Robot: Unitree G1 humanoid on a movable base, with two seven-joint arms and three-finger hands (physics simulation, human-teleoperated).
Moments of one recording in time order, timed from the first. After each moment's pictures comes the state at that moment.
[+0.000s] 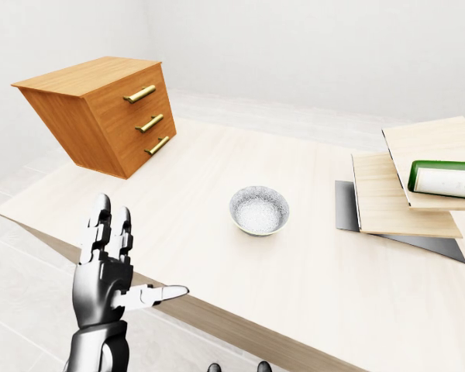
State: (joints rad) left arm 0.39 -0.10 0.21 -0.67 -0.19 0.02 -0.20; right arm -0.58 -1.16 -0.53 1.28 0.93 0.09 0.11
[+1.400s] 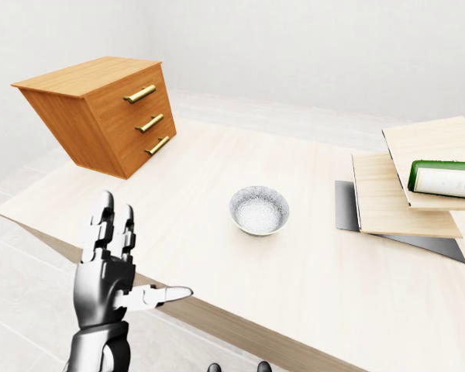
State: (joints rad) left arm 0.40 -0.09 0.18 -0.73 -0.17 0.06 -0.19; right arm -0.14 -1.35 -1.05 0.69 1.23 0.09 0.03
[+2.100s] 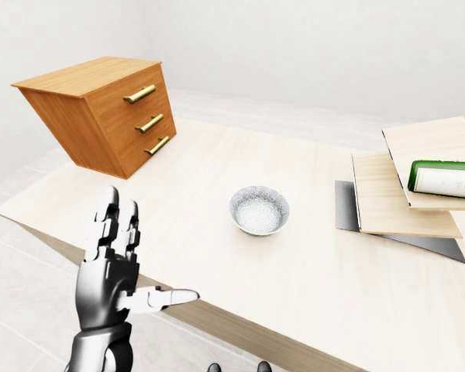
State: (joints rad) left arm 0.42 -0.08 0.13 -0.80 -0.15 0.09 -0.18; right arm -0.10 -1.33 -1.50 0.10 1.57 0.09 -0.30
